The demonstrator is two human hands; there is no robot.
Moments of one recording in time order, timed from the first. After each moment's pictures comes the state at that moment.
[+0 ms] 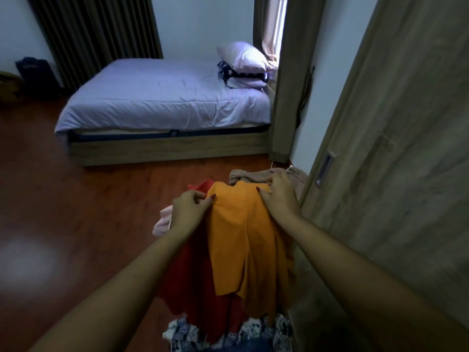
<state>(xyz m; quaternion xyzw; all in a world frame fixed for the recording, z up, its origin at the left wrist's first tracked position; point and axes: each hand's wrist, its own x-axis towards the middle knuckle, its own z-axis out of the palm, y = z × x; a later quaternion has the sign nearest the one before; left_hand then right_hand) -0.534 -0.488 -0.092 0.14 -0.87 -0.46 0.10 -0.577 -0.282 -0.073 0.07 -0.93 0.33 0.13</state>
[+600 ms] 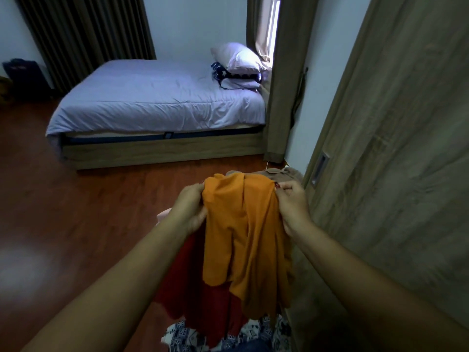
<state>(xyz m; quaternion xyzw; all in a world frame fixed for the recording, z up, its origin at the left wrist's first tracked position) -0.540 -0.472 -0.047 0.19 -0.49 -0.85 -0.07 -0.561 -0.271 -0.068 -0.13 -0.75 0.65 0.08</state>
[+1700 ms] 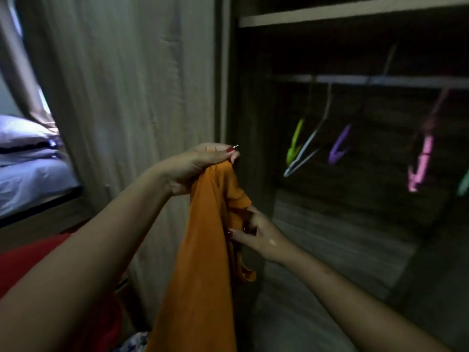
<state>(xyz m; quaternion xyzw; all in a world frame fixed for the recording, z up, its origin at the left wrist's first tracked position) -0.241 -0.126 0.175 -0.49 -0.52 -0.55 -0.43 -0.106 0.006 0.041 -0.02 -0.85 0.50 0.18</state>
